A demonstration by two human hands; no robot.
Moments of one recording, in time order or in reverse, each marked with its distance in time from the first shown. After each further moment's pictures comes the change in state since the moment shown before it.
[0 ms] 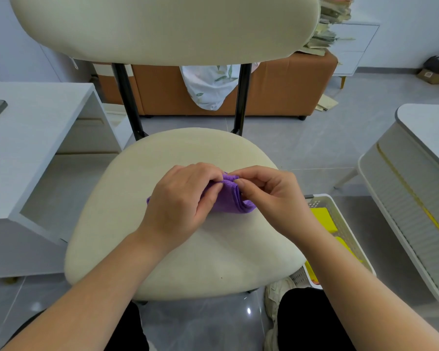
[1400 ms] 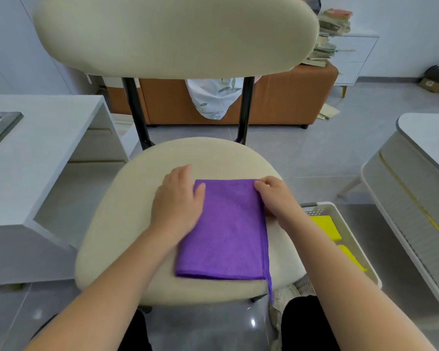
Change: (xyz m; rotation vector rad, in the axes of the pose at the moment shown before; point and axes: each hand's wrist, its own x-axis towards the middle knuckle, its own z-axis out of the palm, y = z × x) left_hand -0.005 -0.041 0.032 0.178 -0.252 -0.681; right_hand 0.043 0.062 -0.010 -0.231 0.271 0.633
